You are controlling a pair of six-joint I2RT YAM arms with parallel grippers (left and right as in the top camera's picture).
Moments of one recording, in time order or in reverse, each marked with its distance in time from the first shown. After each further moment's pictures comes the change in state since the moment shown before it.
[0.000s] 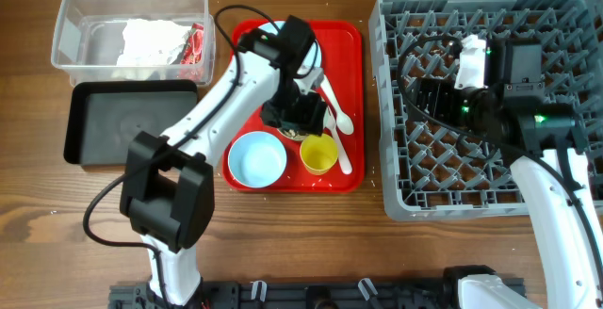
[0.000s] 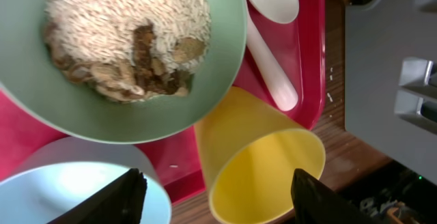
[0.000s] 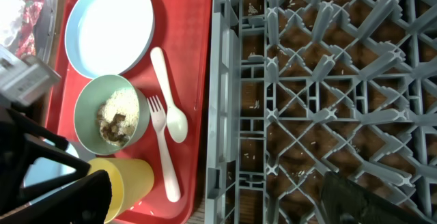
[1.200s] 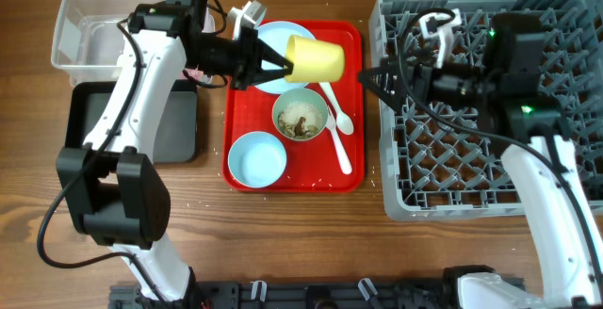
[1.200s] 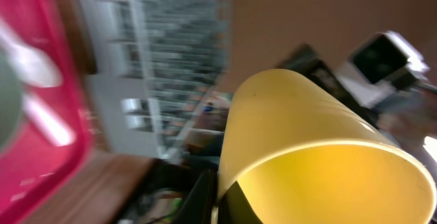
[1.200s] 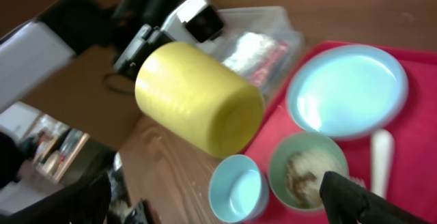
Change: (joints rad) left arm 0.380 -0.071 0.033 0.035 0.990 0.021; right arm 0.015 0.064 -0.030 0.452 -0.811 0.036
